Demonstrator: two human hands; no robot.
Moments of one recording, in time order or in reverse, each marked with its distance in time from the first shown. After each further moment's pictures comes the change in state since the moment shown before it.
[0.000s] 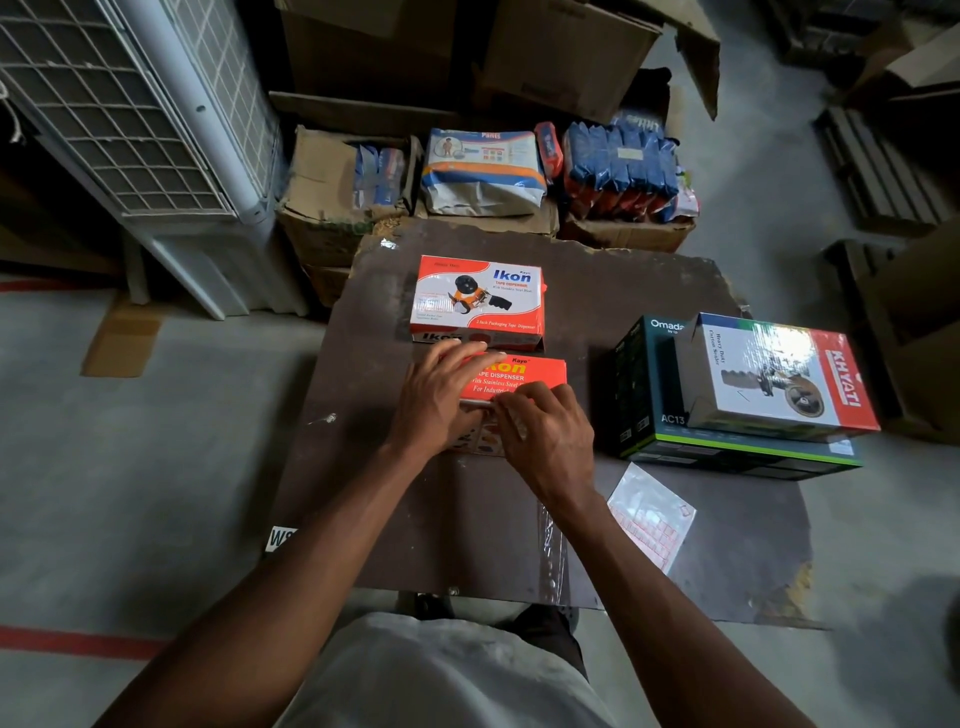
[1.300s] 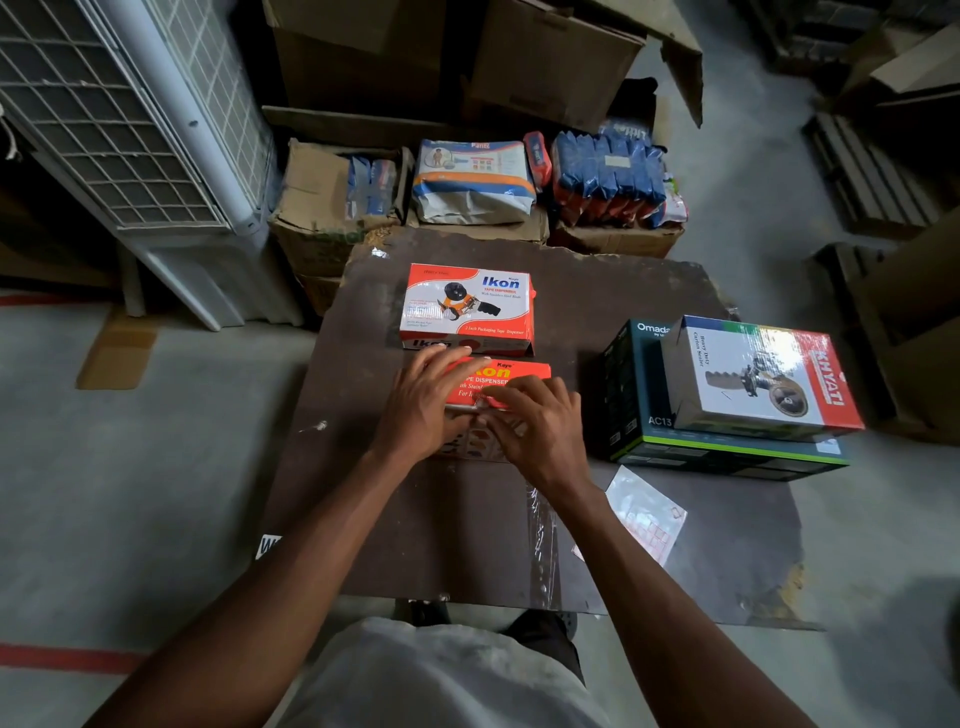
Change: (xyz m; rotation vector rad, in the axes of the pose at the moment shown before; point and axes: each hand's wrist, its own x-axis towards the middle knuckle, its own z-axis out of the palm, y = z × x) left_hand -0.002 0.003 -0.005 0.039 -0.035 0.002; right_hand 0.010 0.020 -0.001 0.119 -0.037 -0.008
